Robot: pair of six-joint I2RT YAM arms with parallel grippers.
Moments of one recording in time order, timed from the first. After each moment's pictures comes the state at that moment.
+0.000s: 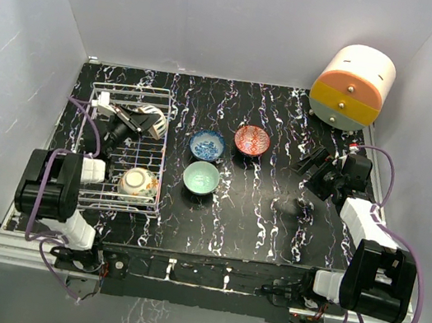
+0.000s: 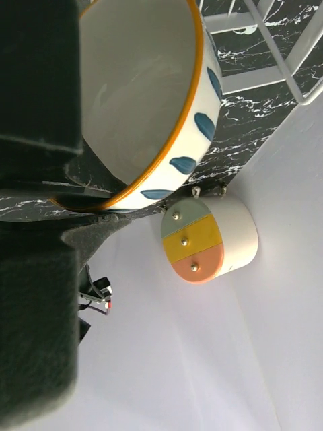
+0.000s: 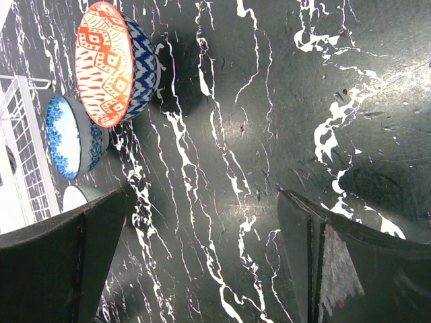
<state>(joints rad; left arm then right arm) 0.04 1.54 0.49 1.11 0.54 -1.19 -0.15 1.28 0.66 -0.08 -0.47 0.58</state>
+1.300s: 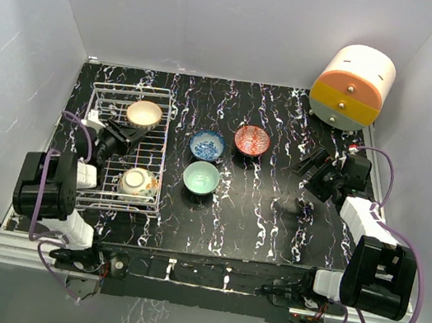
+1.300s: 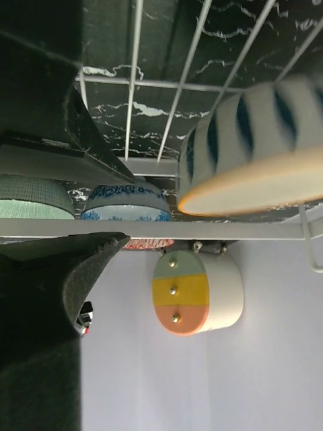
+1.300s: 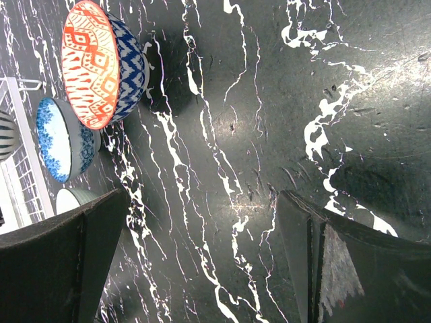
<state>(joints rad) 0.17 1.61 0.41 1.01 0.60 -1.20 -0.15 1.30 0.66 -0.08 -0.45 0.57</state>
